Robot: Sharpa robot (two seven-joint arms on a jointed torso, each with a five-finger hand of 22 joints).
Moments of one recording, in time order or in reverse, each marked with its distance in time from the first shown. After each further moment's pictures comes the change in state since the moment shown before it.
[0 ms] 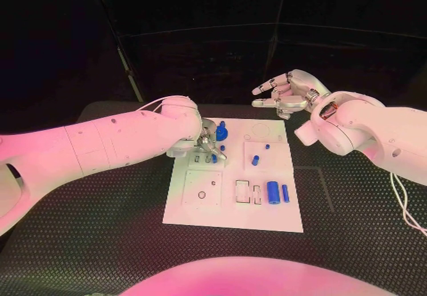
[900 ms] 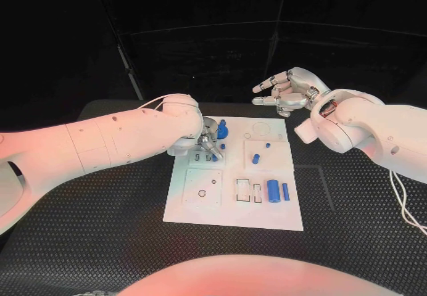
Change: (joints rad) left arm 0.000 0.005 0.000 -0.003 0.009 0.005 0.003; left_hand 0.187 0.079 0.132 -0.132 -0.001 -0.004 -0.004 -0.012 0.023 -0.019 -0.011 -0.024 -0.021 0.000 0.000 0.000 0.000 0.000 -0.003 0.003 0.000 0.000; right arm 0.000 0.009 0.000 -0.015 -0.003 0.000 0.000; right_hand 0.004 0.004 0.005 -0.005 0.027 -0.004 0.004 0.008 0.000 0.000 0.000 0.000 -0.005 0.000 0.000 -0.004 0.001 0.000 0.000 0.000 -0.004 -0.003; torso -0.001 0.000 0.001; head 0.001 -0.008
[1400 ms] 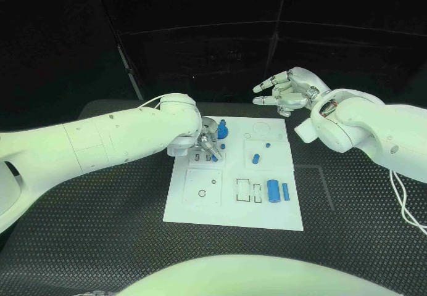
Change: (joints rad) left arm 0.002 -0.010 0.001 0.001 0.060 -0.007 0.014; left_hand 0.103 0.013 0.090 -0.025 0.003 -0.023 0.002 -0.044 -0.012 -0.030 -0.001 -0.061 -0.047 0.000 0.000 0.000 0.000 0.000 0.000 0.000 0.000 0.000; right arm 0.000 0.002 0.000 -0.008 -0.001 0.000 0.000; right_hand 0.000 0.000 0.003 -0.003 0.017 0.000 0.000 0.005 0.000 0.000 0.000 0.000 -0.001 0.000 0.000 0.000 0.002 0.000 0.004 -0.004 -0.004 0.000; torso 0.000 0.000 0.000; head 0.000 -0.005
